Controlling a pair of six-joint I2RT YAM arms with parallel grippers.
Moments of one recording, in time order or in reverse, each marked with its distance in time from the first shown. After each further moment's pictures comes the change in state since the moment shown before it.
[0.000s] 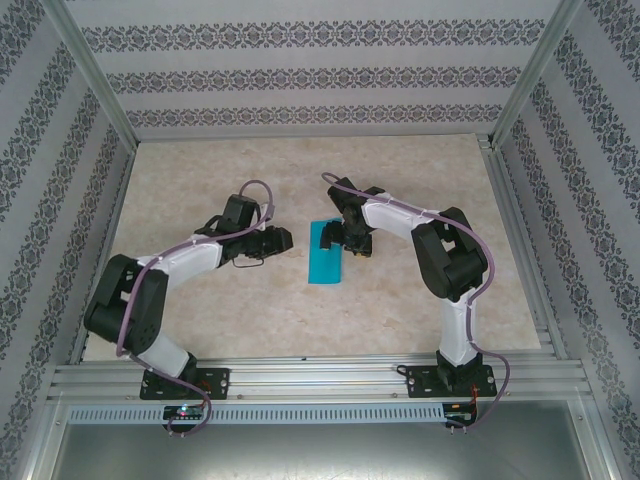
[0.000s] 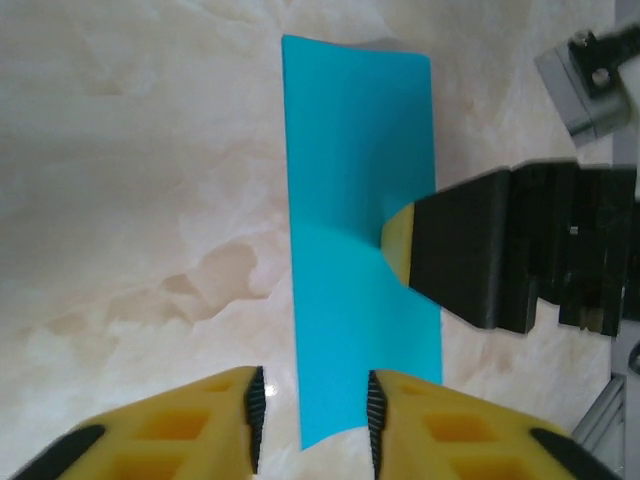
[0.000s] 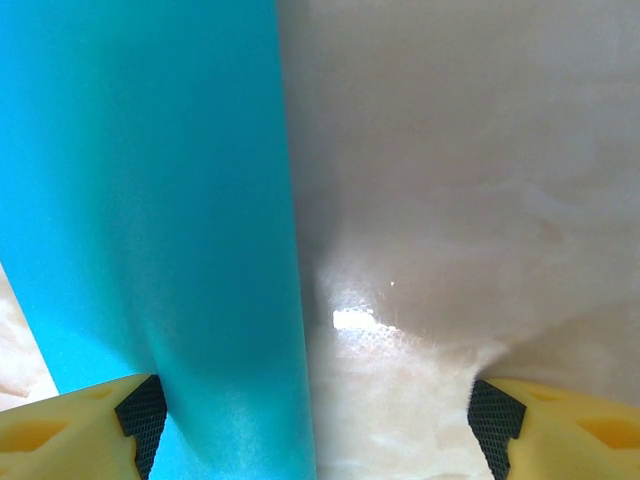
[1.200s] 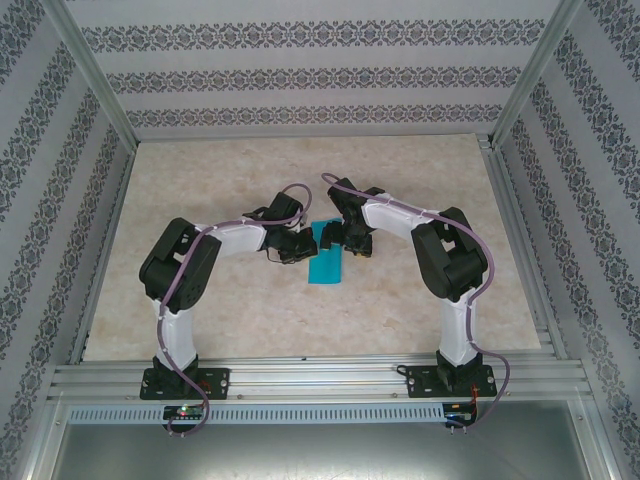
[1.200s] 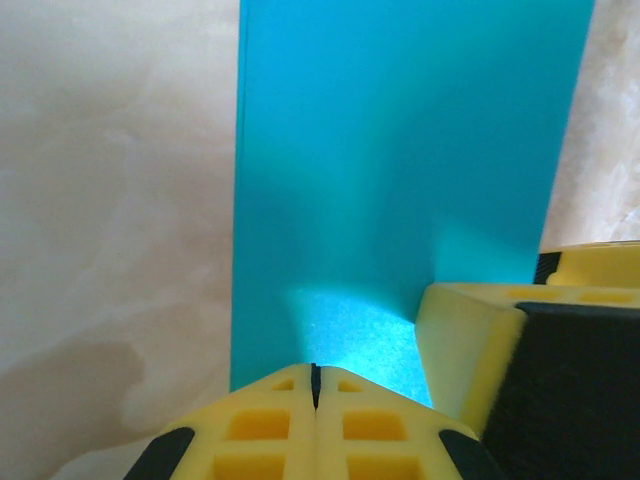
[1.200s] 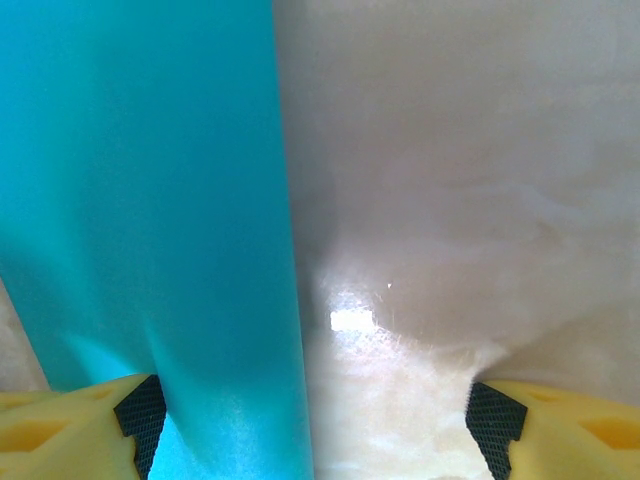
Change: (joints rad) left arm -0.142 0.363 0.285 -0.115 -0.032 -0.121; right arm 0.000 0.002 -0.006 0.006 0.003 0.000
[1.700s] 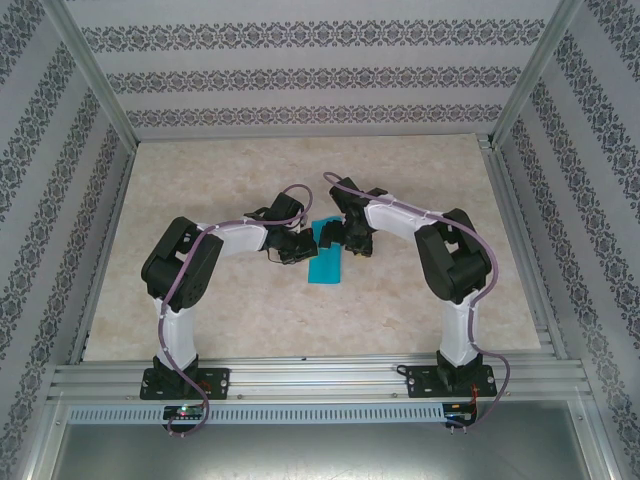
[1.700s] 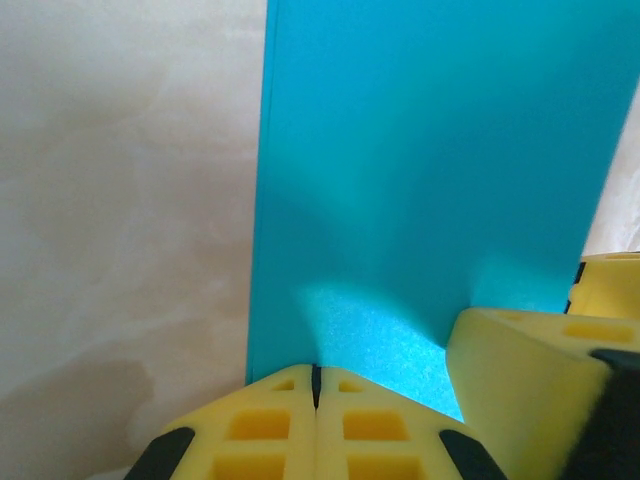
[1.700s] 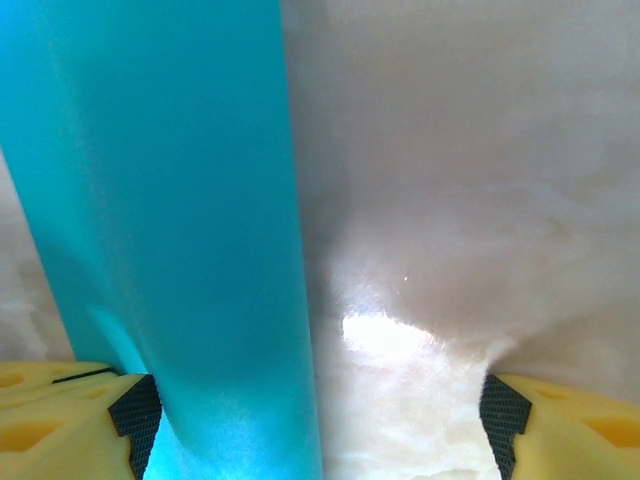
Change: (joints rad) left arm 0.000 0.011 0.005 -0.002 -0.011 0.005; right arm -0.009 -0.047 -0.039 0.048 -0.024 0.000
